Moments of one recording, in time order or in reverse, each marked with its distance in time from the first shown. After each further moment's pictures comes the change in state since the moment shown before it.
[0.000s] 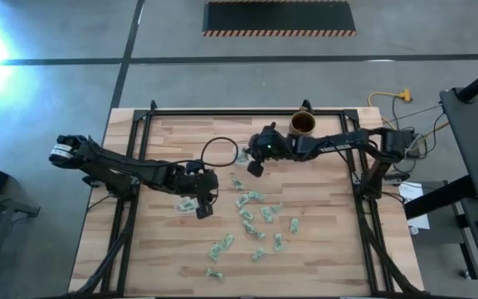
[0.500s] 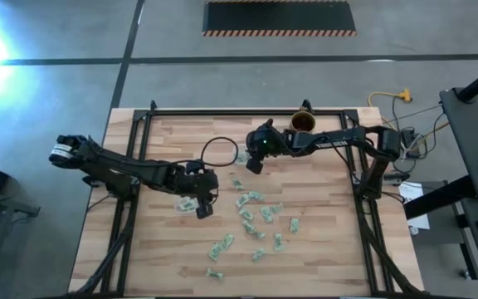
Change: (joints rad) left arm 0.000 0.000 0.000 0.001 -0.003 0.000; right arm -0.029 0.033 0.079 -0.115 -0.032 -0.026
